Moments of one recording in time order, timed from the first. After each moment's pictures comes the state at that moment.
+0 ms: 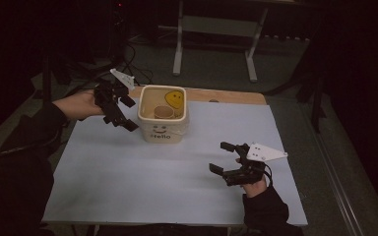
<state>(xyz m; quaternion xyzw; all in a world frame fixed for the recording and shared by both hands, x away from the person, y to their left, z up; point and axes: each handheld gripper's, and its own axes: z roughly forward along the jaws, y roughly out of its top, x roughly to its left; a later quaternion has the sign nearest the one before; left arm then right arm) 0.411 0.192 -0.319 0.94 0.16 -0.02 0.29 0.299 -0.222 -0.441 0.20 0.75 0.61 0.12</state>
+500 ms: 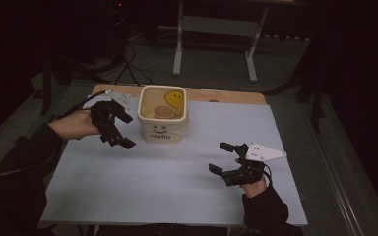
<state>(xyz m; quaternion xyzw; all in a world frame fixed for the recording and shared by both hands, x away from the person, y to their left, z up) 0.377 0.197 -0.351 0.94 0.16 -0.02 0.30 0.299 -0.220 -0.442 0.20 0.76 0.61 0.11</state>
